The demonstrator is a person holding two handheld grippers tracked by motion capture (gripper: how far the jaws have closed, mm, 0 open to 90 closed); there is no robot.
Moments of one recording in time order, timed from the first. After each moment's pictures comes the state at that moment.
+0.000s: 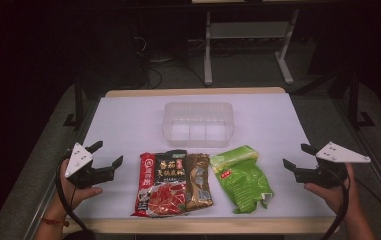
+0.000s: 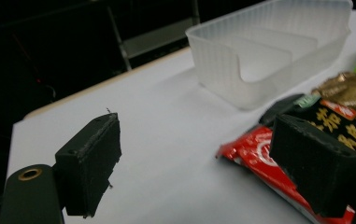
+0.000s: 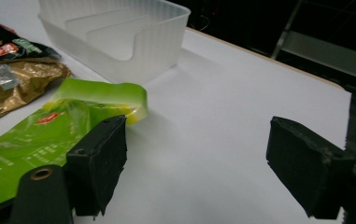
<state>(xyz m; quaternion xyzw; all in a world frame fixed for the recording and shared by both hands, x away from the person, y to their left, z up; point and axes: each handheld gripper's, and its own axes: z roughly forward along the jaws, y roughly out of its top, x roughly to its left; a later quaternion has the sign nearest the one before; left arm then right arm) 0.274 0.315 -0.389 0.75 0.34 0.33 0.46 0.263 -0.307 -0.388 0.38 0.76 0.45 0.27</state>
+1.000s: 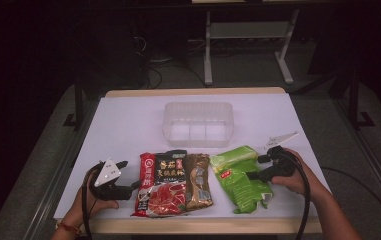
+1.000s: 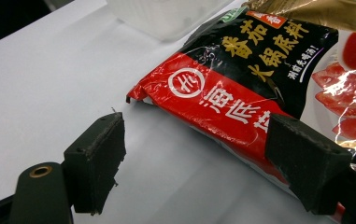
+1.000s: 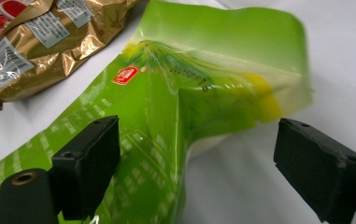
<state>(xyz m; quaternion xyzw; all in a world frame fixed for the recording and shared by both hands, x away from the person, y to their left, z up) 0.266 0.278 -0.431 0.84 0.28 0.24 0.40 0.334 -0.231 -0.431 0.34 0.86 0.37 0.00</state>
